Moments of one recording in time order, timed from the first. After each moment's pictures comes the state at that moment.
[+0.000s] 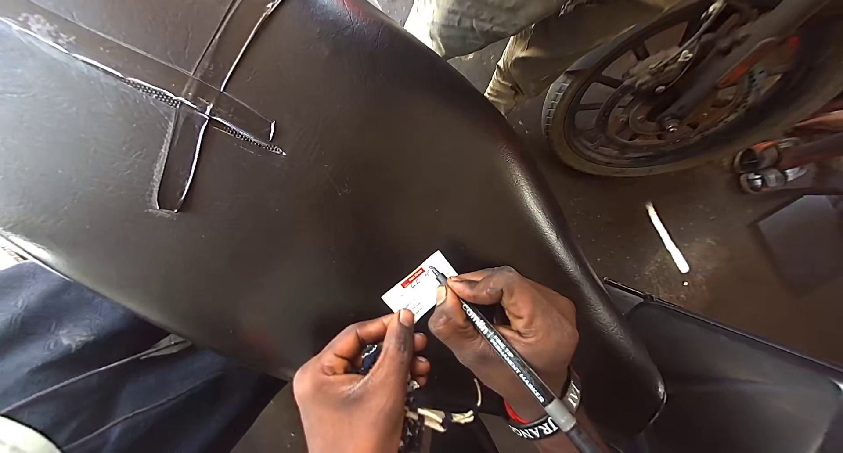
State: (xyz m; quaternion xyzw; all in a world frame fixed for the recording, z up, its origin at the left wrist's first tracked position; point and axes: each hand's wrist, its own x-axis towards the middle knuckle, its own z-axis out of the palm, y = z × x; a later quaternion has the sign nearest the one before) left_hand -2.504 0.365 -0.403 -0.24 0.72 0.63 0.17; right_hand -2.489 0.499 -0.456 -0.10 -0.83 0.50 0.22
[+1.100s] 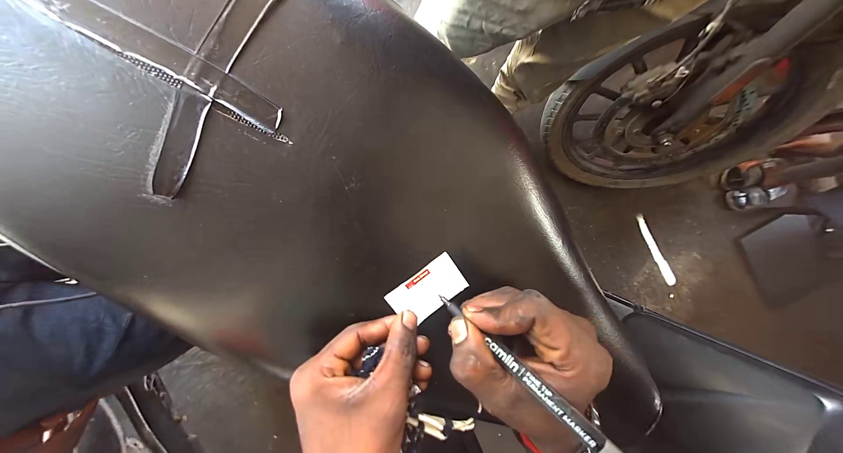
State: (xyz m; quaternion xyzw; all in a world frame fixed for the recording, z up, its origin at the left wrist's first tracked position) left_hand -2.505 0.365 -0.402 -0.24 0.73 0.62 0.17; right_hand -2.477 0.502 -0.451 -0.06 -0.77 0.59 0.21
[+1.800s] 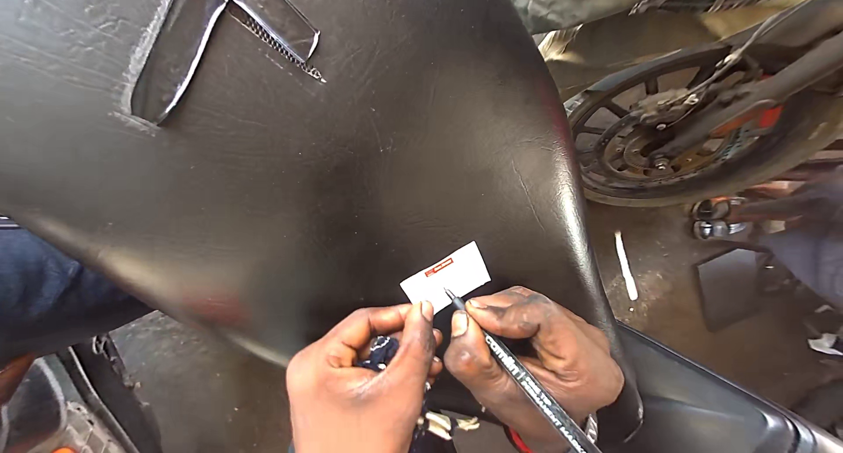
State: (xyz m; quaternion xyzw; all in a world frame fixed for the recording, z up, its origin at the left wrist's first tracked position) left_hand -2.503 0.362 -0.406 -0.23 0.75 0.61 0.16; right_hand -2.478 0.498 -0.456 -0.04 -0.82 0.53 0.20
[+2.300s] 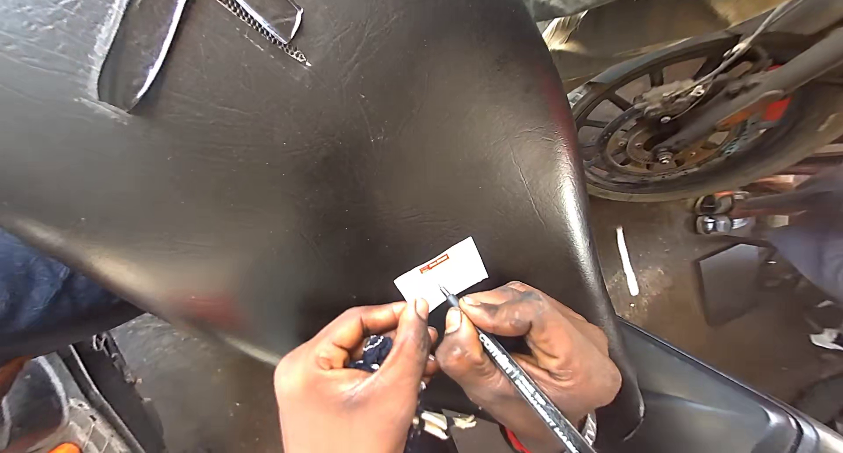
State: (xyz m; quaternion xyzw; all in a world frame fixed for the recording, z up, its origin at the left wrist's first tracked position) left_hand -2.502 0.362 -0.406 -0.23 0.75 0.60 0.15; right_hand -2.479 0.498 -0.456 -0.04 -0.83 0.52 0.20
